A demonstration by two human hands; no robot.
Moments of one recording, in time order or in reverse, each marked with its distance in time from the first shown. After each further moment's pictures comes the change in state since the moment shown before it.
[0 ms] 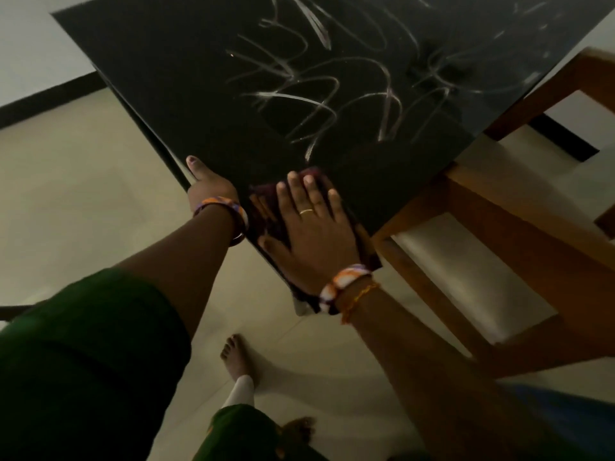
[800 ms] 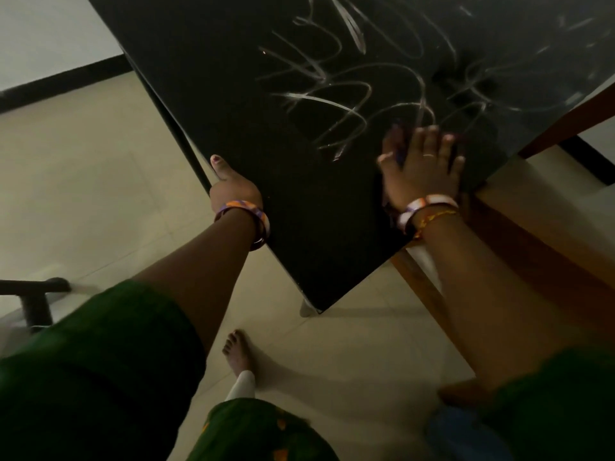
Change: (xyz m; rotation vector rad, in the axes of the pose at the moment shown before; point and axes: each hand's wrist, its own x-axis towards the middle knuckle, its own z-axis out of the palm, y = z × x) left_hand -0.003 0.005 -0.001 0.021 -0.002 -0.015; right_hand 0.071 0.107 -0.029 0.123 0.015 0.536
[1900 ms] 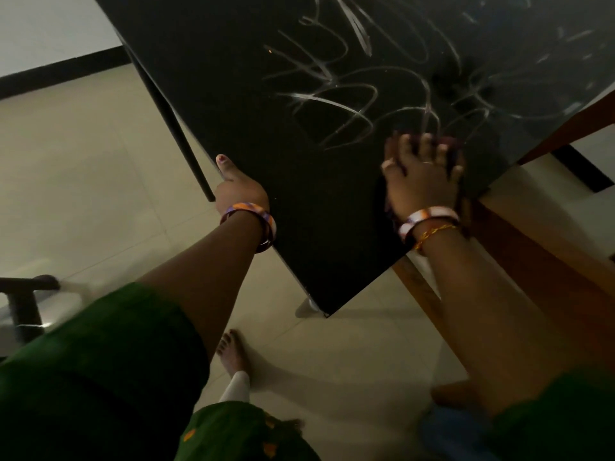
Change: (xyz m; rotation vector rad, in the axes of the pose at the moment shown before) left_hand 0.007 0.001 0.000 0.038 0.008 0.009; right_hand -0.004 -0.007 0.003 0.012 -0.002 -0.040
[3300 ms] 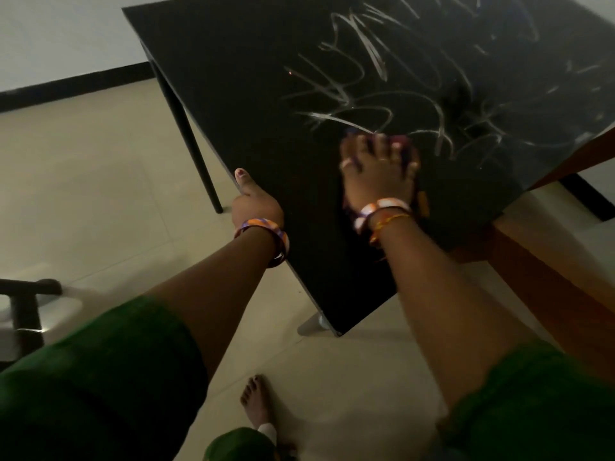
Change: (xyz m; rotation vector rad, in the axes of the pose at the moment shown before) left_hand 0.004 -0.004 -0.002 -0.005 -0.023 0.043; right_hand 0.018 -0.068 0.017 -0.025 -0.014 -0.162
